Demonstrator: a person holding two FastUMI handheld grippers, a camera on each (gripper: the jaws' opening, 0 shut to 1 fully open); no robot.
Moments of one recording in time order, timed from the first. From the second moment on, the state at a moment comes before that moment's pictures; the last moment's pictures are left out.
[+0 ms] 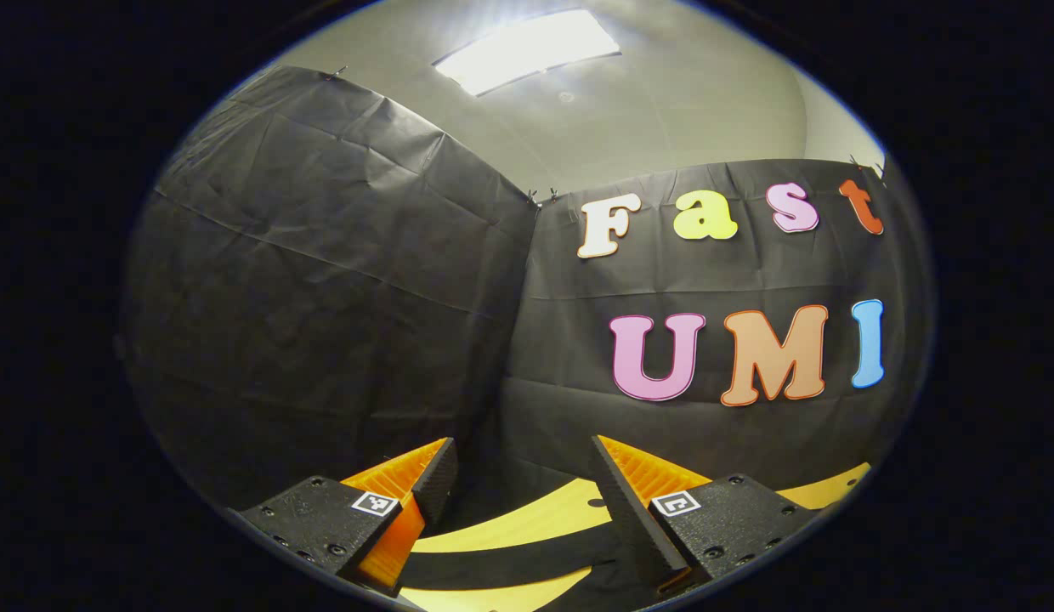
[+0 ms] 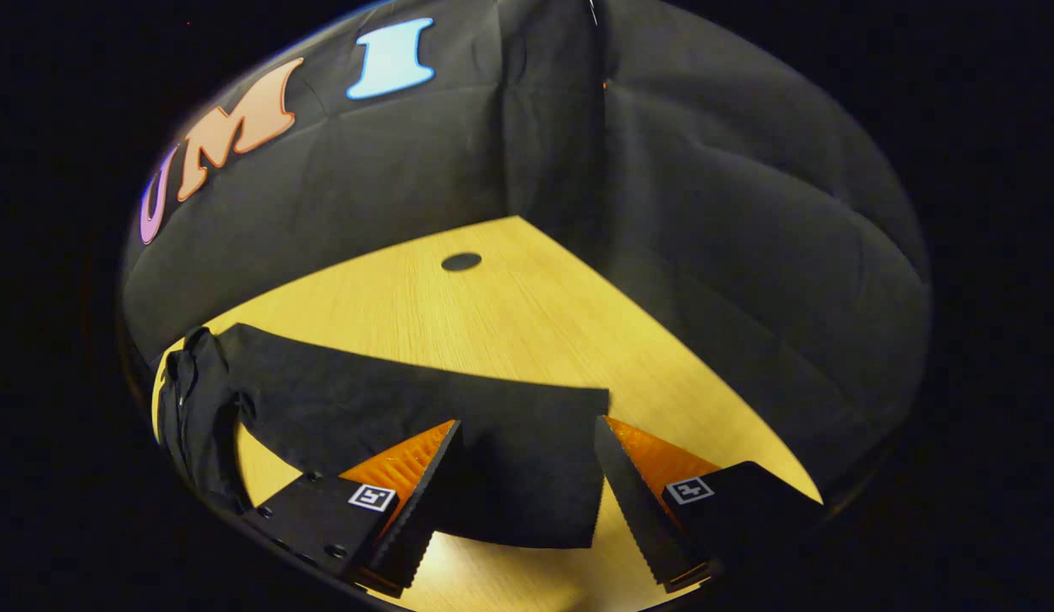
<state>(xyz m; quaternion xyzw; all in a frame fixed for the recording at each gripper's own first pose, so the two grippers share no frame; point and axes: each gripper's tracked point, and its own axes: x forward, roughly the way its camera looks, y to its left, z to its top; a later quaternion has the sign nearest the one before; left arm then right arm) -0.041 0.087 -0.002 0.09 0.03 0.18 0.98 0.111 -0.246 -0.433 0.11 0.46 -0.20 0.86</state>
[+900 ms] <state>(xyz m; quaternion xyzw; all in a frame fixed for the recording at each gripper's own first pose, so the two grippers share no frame) -0.029 0.038 -0.012 0.09 0.04 0.15 0.98 0.126 -0.232 -0.423 0.09 0.44 -0.15 0.88</state>
